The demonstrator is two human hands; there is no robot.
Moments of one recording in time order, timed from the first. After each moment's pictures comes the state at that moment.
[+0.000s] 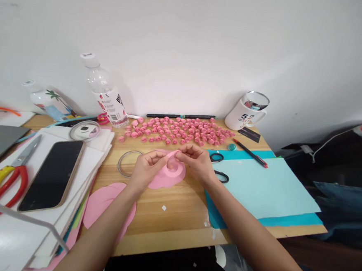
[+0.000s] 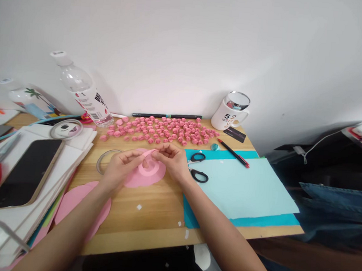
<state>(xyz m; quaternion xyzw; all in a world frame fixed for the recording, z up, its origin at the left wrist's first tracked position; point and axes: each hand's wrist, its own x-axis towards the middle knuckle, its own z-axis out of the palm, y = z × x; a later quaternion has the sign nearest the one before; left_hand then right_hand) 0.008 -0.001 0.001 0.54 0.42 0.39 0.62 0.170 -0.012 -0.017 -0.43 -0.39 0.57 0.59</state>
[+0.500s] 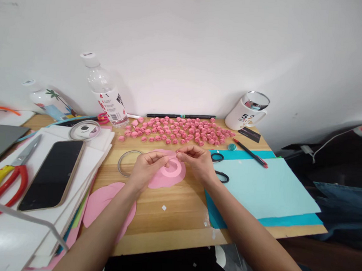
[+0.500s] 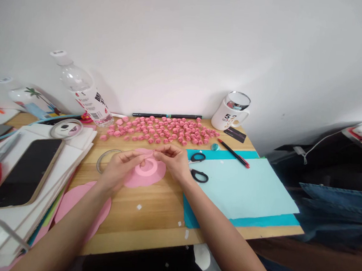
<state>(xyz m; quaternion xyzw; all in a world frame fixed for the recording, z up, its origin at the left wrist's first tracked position) 0.007 0.000 0.002 0.51 0.43 0.39 0.64 0.170 -0.013 -0.014 -0.48 -0.39 0.53 0.58</state>
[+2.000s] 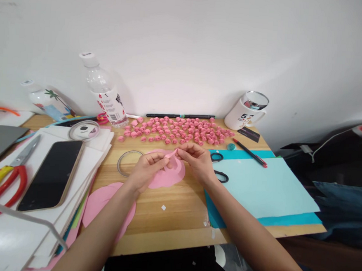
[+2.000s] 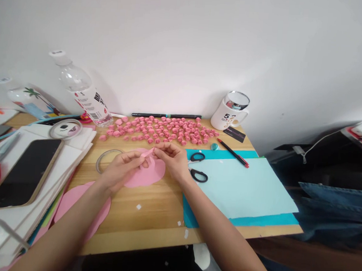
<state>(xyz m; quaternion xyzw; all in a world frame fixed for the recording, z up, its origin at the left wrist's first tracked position) 0.007 0.000 0.001 0.48 0.39 0.36 0.70 0.169 -0.013 -0.012 -0.46 -0.39 0.53 0.60</state>
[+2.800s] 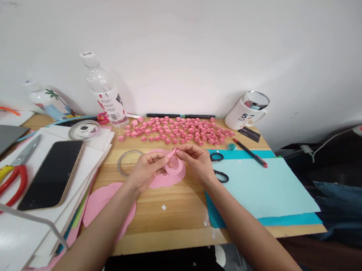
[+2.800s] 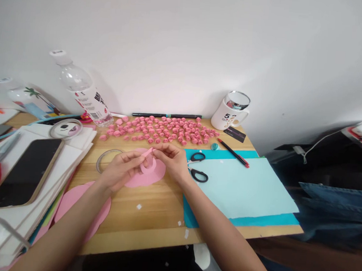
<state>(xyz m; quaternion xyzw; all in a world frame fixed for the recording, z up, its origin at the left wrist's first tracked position) 0.007 0.000 0.000 0.43 0.37 0.36 0.74 0.168 -0.014 -0.012 -0.46 -0.41 0.53 0.58</state>
